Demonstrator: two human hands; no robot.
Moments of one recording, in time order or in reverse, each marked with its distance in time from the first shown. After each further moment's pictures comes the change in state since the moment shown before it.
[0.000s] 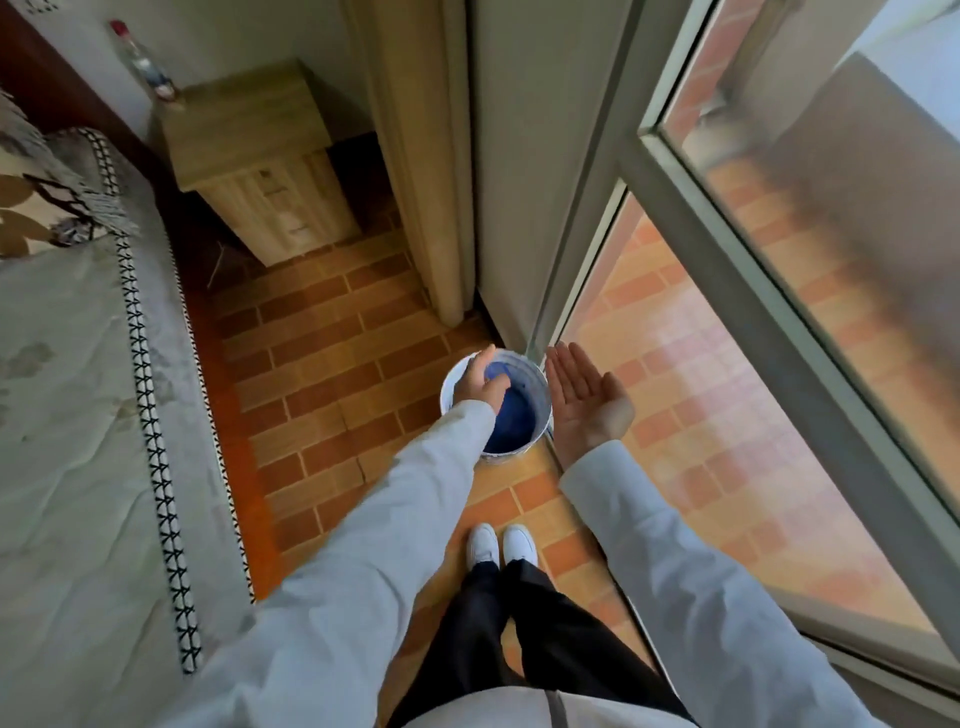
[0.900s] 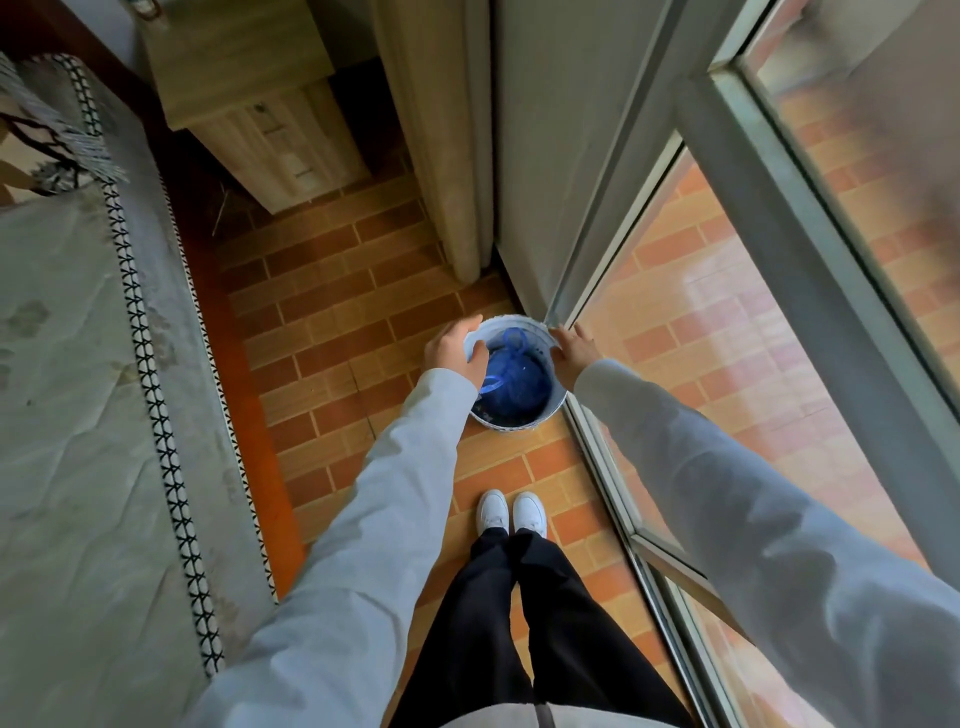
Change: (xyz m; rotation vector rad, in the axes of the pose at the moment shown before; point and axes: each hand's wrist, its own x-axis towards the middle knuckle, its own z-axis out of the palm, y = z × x) left_hand 0.028 0.000 -0.033 0.334 0.165 0.125; right_hand 0.169 0.008 -0.027 -2.353 -0.359 -0.109
